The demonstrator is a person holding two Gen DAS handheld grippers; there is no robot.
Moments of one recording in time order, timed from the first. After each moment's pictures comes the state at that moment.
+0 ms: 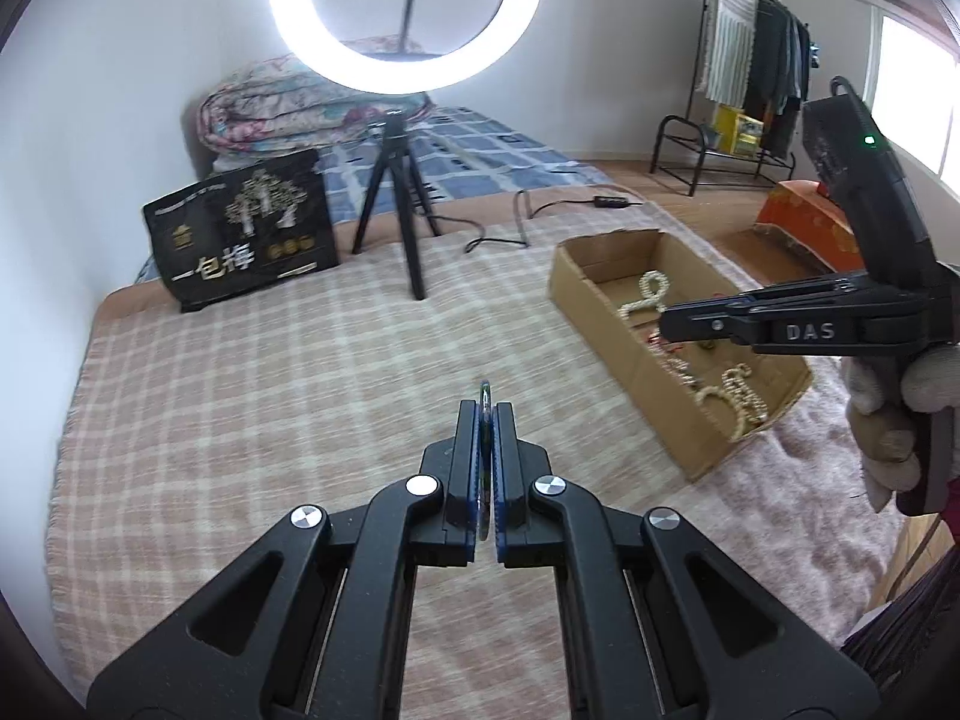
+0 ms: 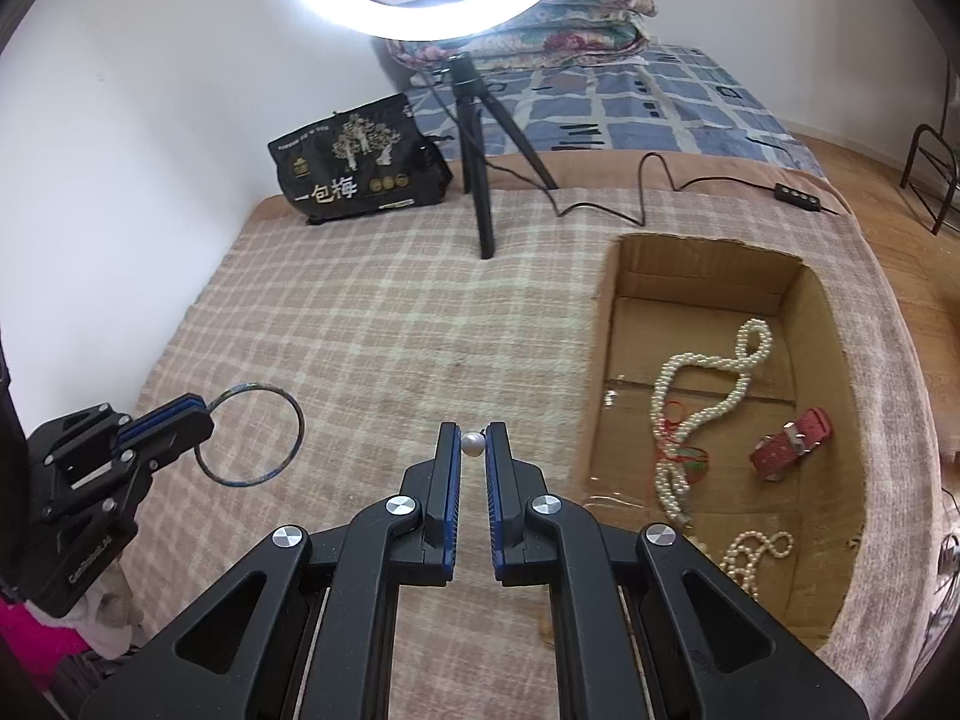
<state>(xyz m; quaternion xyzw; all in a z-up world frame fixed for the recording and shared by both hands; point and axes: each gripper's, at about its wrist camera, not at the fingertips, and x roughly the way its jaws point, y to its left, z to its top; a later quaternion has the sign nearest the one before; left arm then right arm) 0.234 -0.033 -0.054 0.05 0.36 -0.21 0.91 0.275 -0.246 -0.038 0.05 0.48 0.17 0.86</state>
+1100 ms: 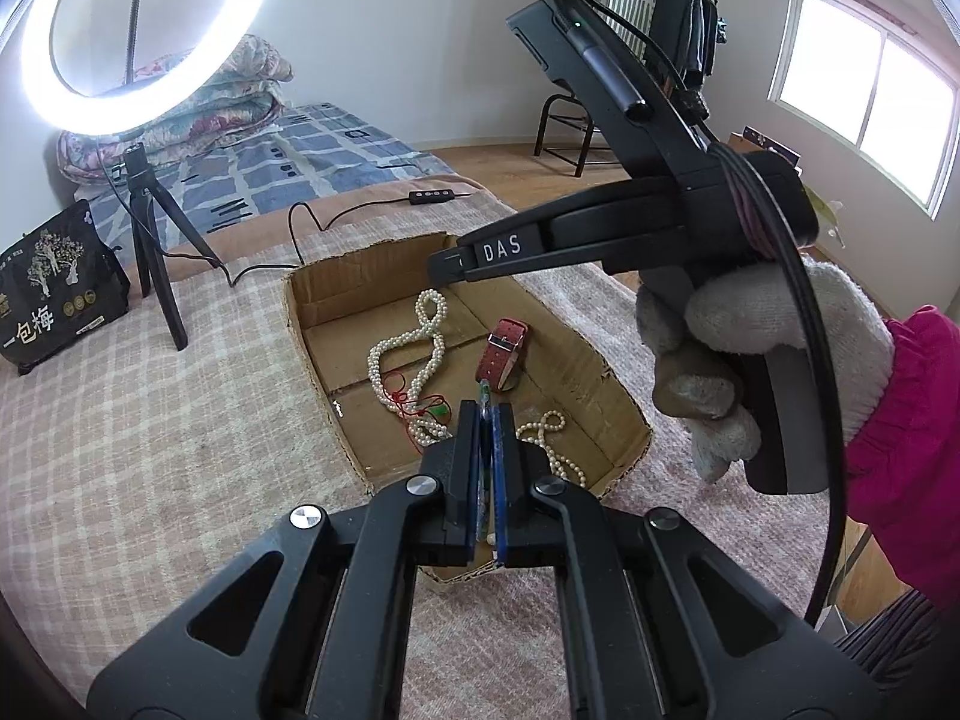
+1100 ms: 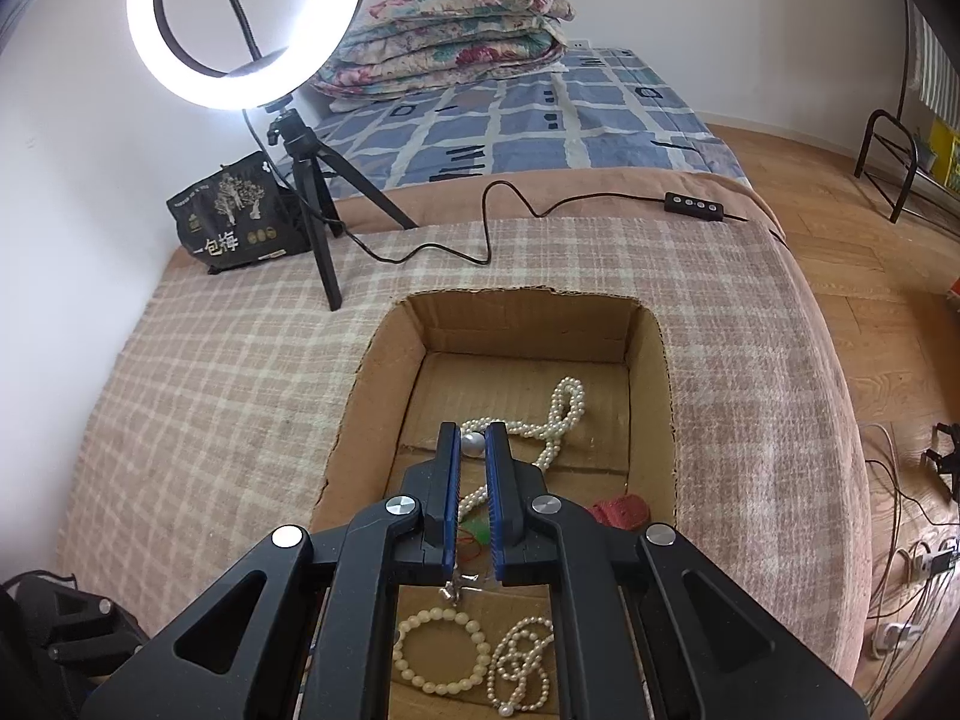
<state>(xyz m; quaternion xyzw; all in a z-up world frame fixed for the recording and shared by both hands) 0.233 -0.209 -0.061 0.05 0.37 -0.32 0.87 0.332 -0.355 -0.046 0.05 0.48 0.12 0.87</state>
